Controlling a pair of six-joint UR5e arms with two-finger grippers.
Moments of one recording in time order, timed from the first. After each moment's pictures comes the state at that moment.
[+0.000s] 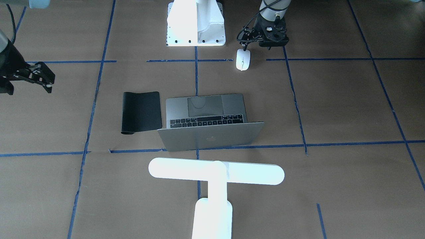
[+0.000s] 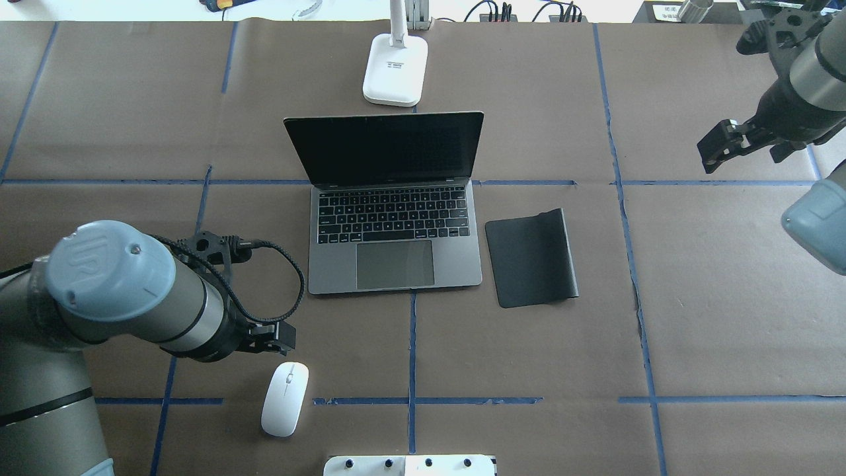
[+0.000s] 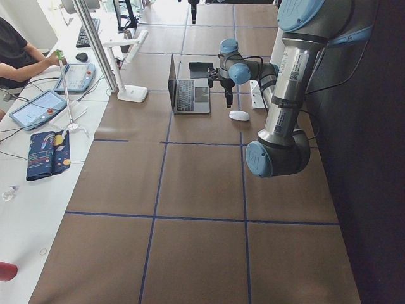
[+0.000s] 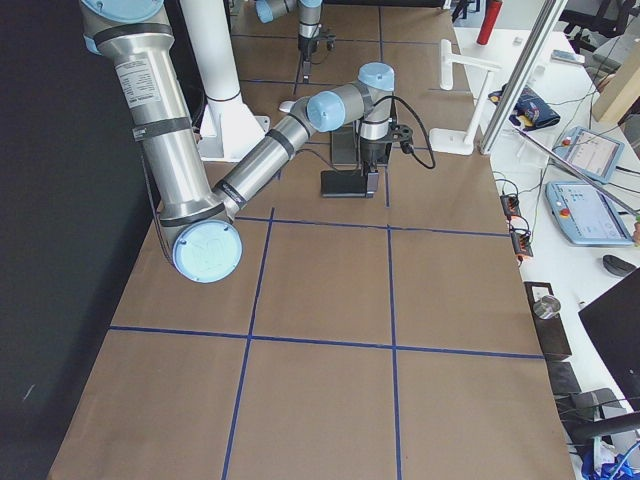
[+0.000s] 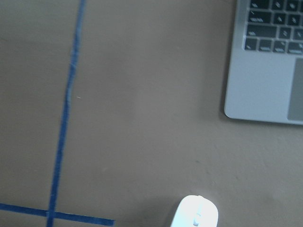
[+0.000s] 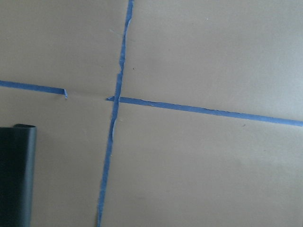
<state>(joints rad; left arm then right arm) -0.40 -1.86 -2.18 -1.47 -1.95 -1.34 1.10 -1.30 2.08 -1.99 2.11 0.44</state>
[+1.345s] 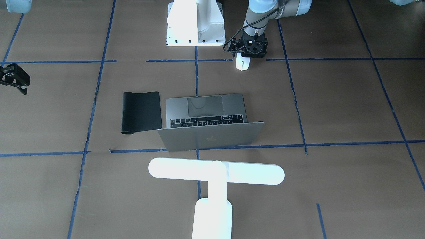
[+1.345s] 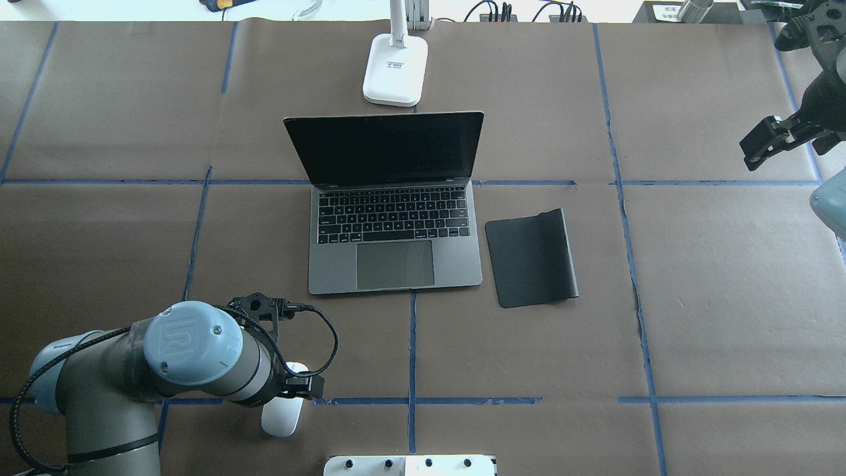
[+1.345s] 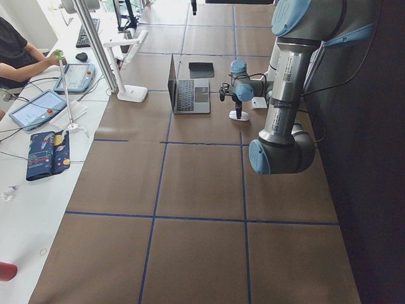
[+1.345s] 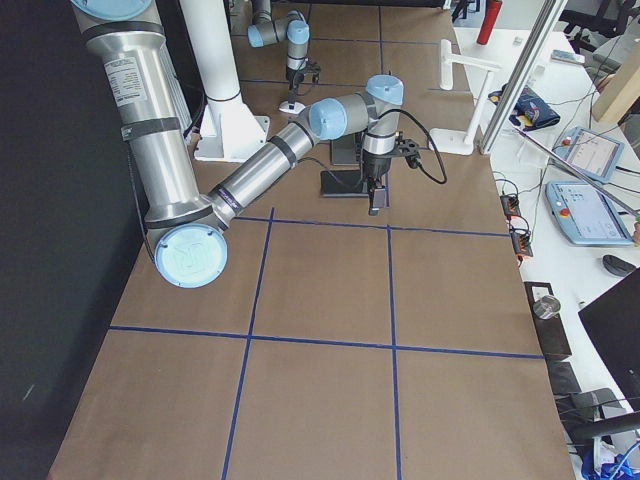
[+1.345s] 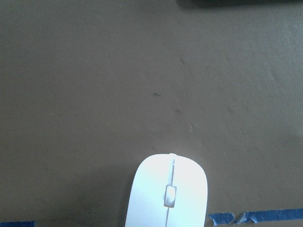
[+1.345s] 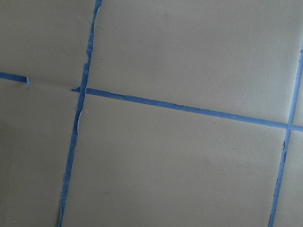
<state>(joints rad) -0.26 -1.85 -1.98 -1.65 -1.87 -1.36 1.14 -1.32 2.04 -2.01 2.11 0.35</state>
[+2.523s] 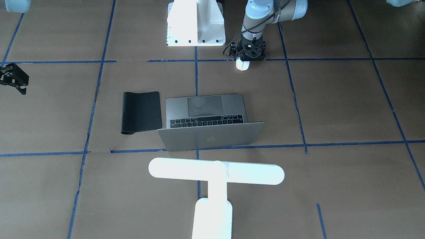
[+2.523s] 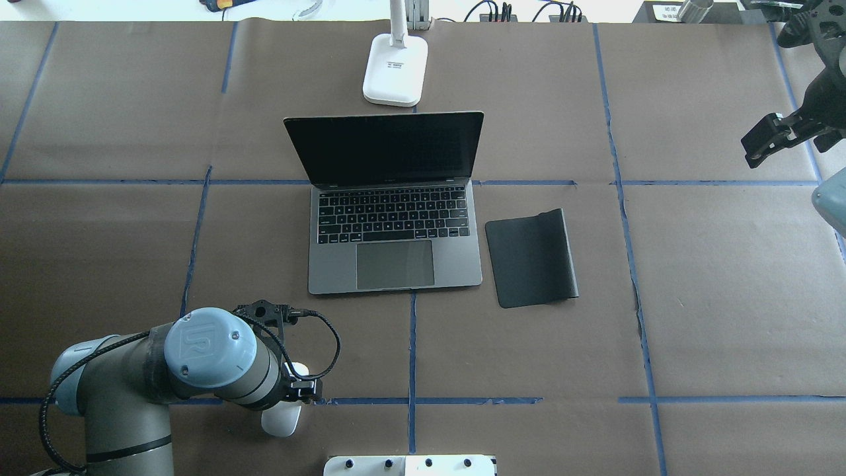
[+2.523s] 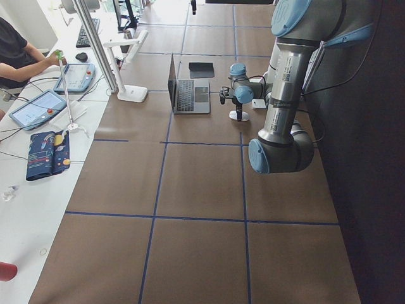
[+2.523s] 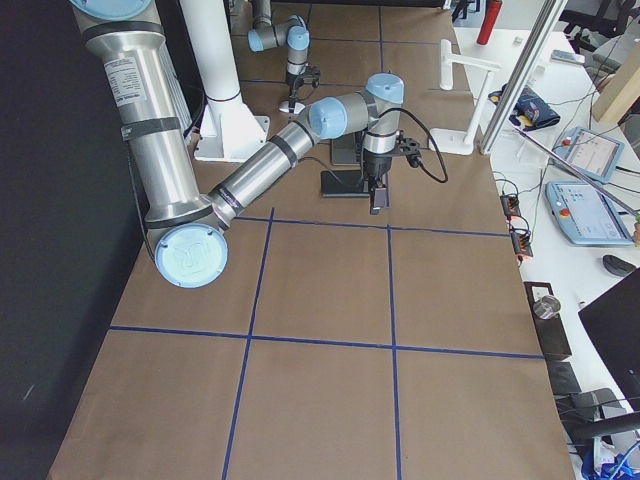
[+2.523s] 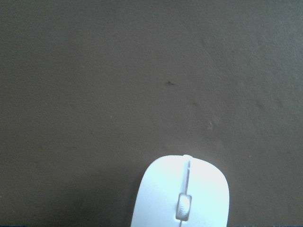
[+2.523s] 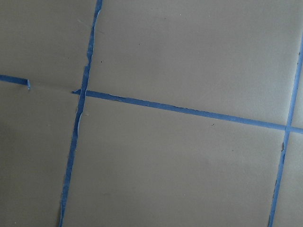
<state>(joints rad) -0.26 -1.87 -1.95 -1.65 -1.87 -1.40 1.14 -1.32 2.04 -2.01 2.11 0.35</state>
